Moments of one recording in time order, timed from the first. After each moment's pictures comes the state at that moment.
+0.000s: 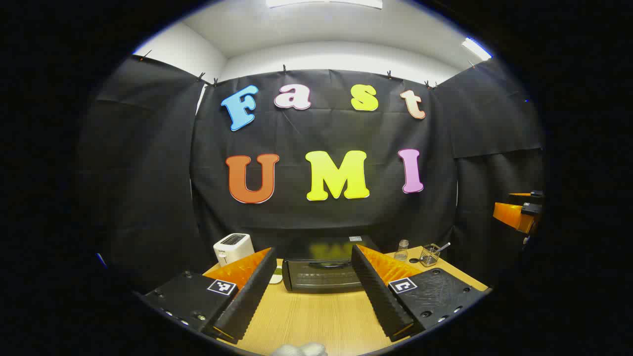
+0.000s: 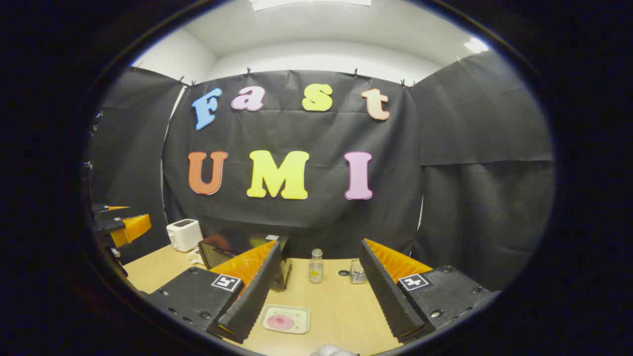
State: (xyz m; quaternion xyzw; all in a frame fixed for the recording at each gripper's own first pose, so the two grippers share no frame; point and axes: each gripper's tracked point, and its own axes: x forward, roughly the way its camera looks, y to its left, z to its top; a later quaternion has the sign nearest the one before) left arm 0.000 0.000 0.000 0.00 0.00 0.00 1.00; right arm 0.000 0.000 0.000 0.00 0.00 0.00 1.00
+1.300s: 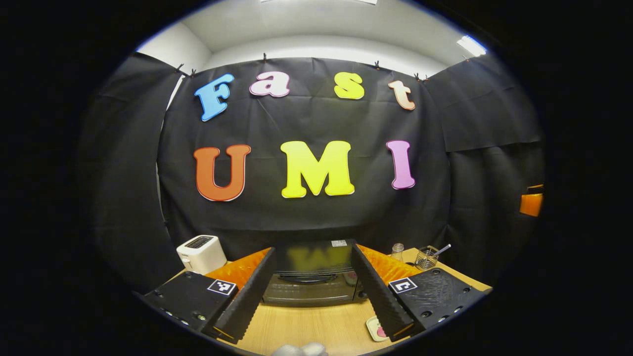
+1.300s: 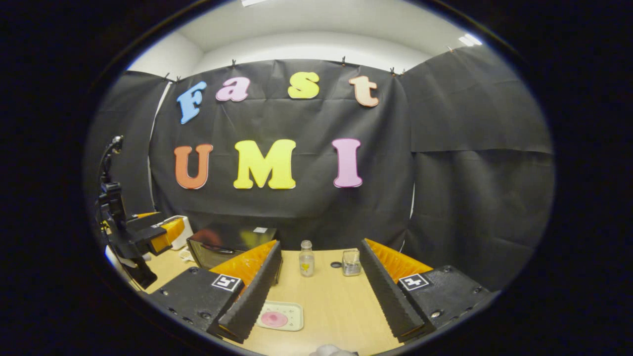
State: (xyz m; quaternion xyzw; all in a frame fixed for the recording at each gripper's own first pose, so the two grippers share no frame) left arm 0.122 -0.056 -0.036 0.00 0.01 -0.05 1.00; right arm 0.016 -0.037 -0.016 0.02 0.04 -0.04 1.00
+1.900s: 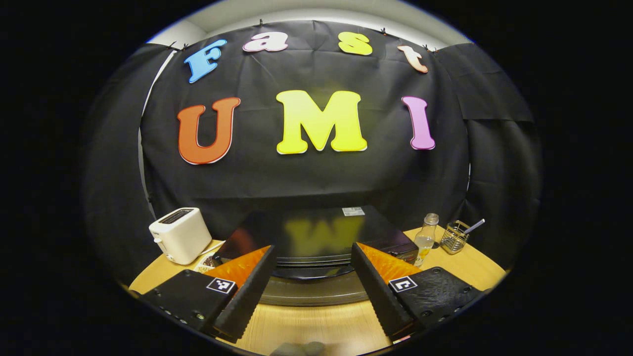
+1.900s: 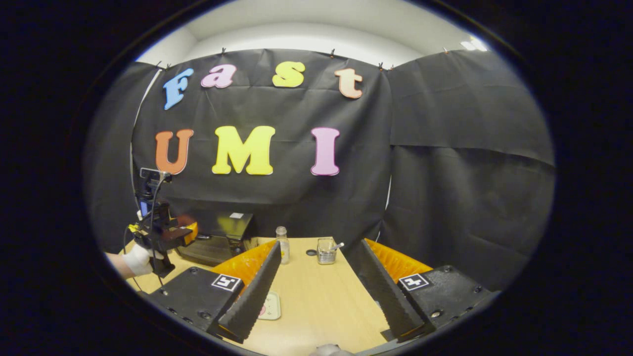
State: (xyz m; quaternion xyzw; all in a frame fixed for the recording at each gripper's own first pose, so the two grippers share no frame) left arm 0.237 -0.060 -0.150 0.01 0.10 -0.04 0.99; right arm -0.006 -0.065 -0.033 -0.01 0.08 -0.10 0.99
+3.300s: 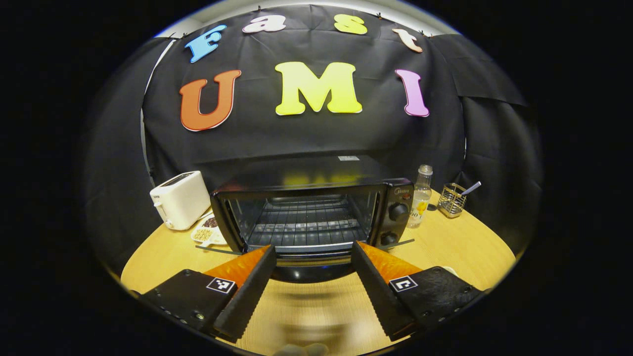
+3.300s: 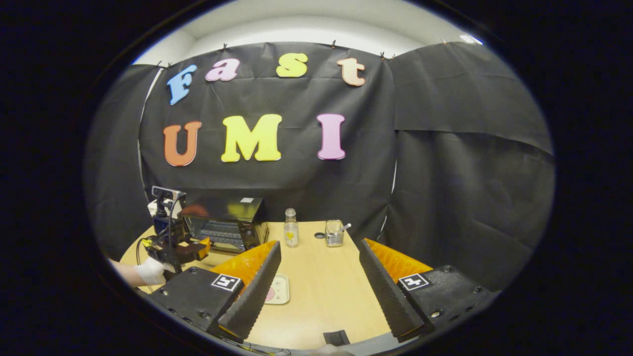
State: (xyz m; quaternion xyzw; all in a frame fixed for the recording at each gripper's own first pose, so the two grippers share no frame) left arm 0.157 -0.058 -0.229 0.01 0.18 -0.05 0.98; right arm -0.042 -0.048 -0.063 0.01 0.12 -0.07 0.99
